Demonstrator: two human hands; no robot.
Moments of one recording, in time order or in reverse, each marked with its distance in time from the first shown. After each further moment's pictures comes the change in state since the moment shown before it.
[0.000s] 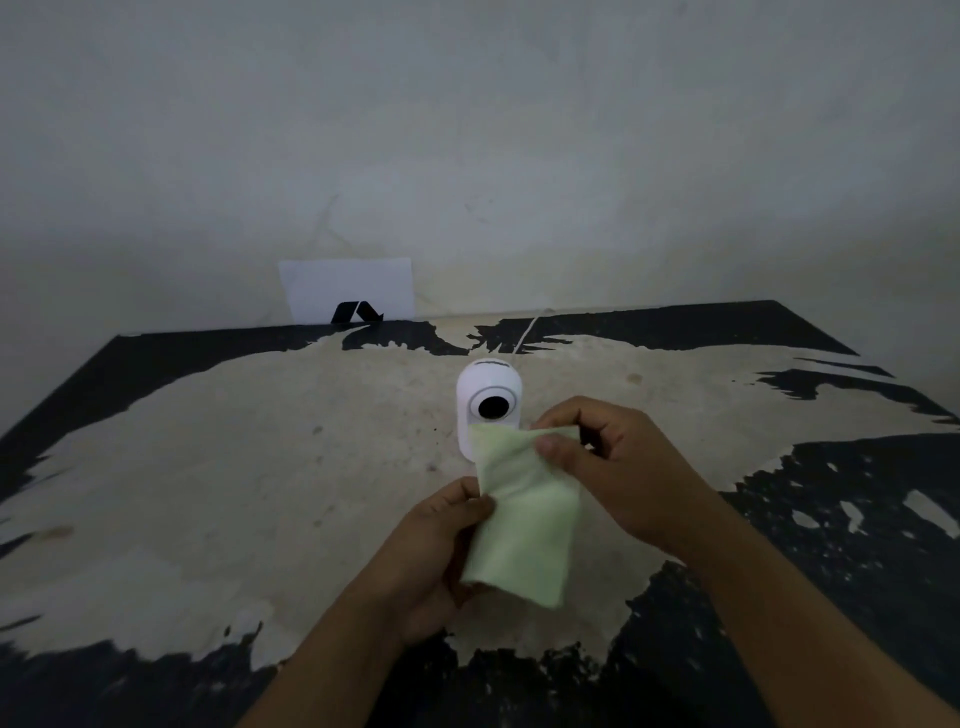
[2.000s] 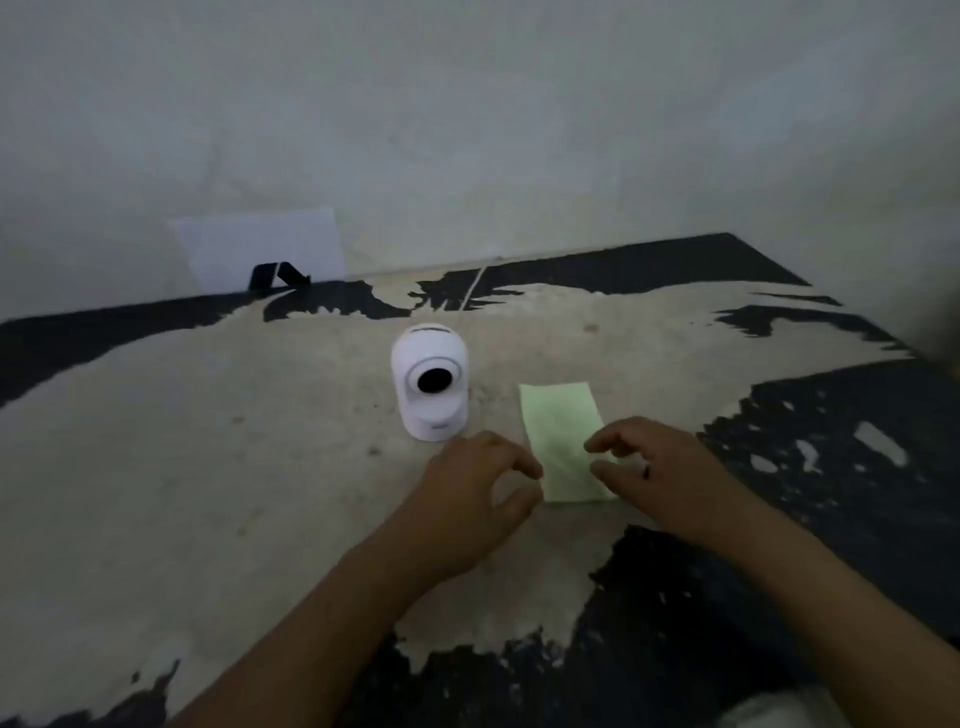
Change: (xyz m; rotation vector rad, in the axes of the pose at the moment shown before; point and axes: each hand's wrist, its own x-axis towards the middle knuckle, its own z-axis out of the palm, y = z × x) left_hand 0.060 -0.007 0.026 1.315 -0.147 0.580; right_hand -0.032 0.100 -0.049 -0.493 0.006 0.257
